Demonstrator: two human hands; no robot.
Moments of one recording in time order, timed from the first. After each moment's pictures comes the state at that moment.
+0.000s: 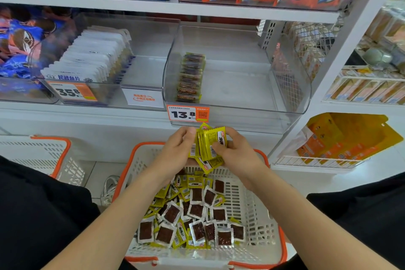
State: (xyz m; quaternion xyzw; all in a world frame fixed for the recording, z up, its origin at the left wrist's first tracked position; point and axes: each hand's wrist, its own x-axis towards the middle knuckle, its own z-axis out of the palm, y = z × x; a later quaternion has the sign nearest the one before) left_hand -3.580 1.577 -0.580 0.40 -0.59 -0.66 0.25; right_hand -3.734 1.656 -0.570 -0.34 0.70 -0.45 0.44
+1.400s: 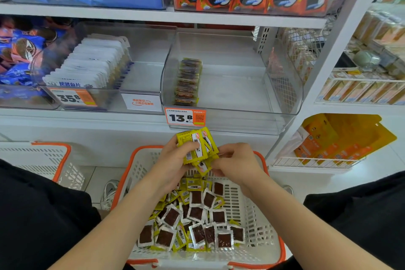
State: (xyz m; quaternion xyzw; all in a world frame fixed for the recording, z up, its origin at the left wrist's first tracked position) left_hand -3.585 1.584 -0.589 0.42 -0.43 -0.74 0.29; right_hand -3.725 1.675 -0.554 -0.29 0.76 -0.40 0.42
